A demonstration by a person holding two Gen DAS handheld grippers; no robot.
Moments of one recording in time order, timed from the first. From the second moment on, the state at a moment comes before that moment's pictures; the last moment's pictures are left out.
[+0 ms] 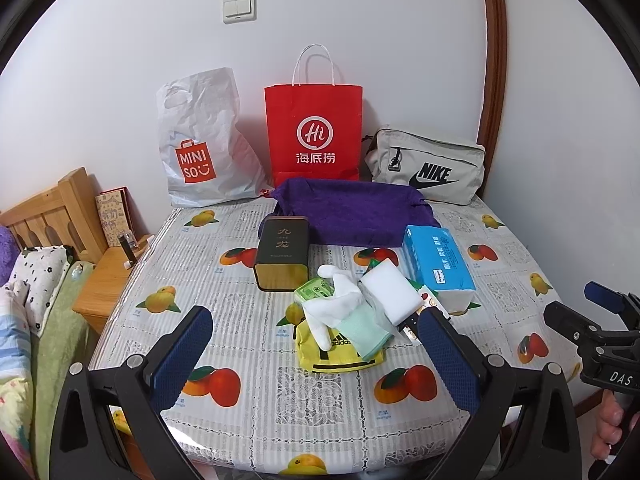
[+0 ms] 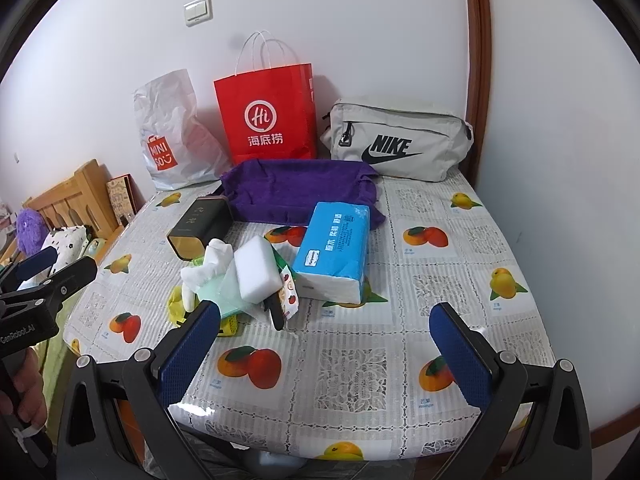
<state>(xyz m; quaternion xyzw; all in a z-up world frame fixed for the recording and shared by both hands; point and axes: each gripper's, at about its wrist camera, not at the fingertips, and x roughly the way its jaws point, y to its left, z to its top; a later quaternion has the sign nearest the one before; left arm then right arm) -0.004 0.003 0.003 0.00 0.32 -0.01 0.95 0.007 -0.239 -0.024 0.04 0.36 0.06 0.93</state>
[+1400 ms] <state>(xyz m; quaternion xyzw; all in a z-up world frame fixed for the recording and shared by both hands) -0.009 0.008 0.001 0.00 0.32 0.00 0.95 0.004 -0.234 -0.022 0.03 0.36 0.06 0.93</state>
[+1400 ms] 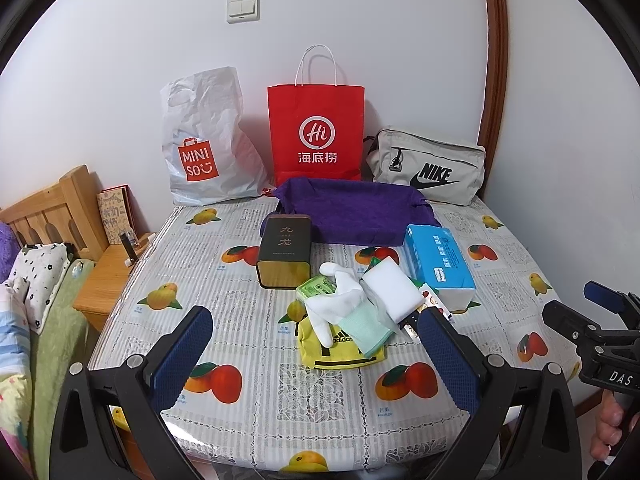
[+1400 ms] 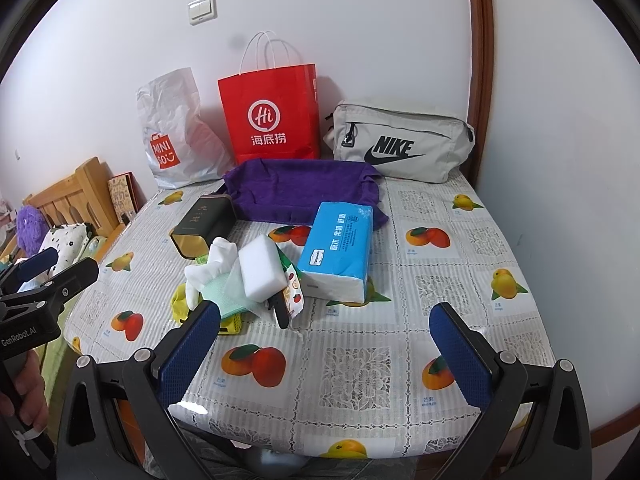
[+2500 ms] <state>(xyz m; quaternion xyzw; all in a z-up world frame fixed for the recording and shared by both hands) 0.006 0.015 -0.020 -0.01 0.35 -0.03 0.94 0.005 -0.233 -0.026 0.03 0.35 0.07 0.93</state>
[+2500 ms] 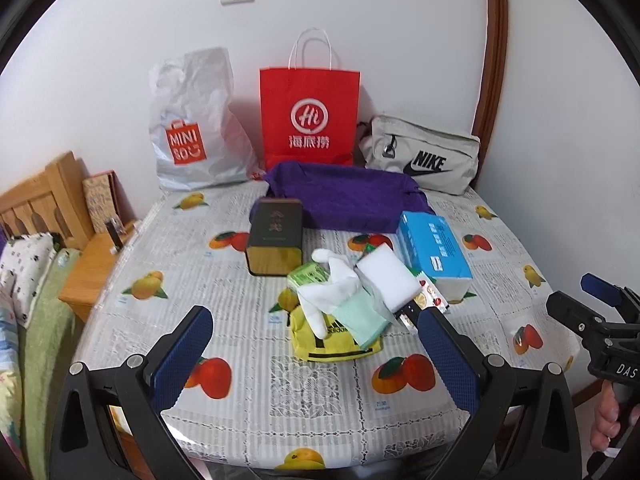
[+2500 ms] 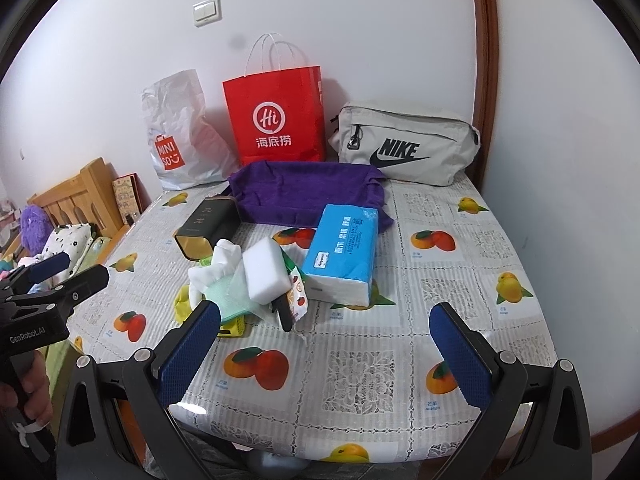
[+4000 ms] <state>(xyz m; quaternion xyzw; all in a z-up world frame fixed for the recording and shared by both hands) 0.133 -0.007 -0.136 0.03 0.41 -0.15 0.90 0.099 -0.225 -0.142 0.05 0.44 0.12 0.89</state>
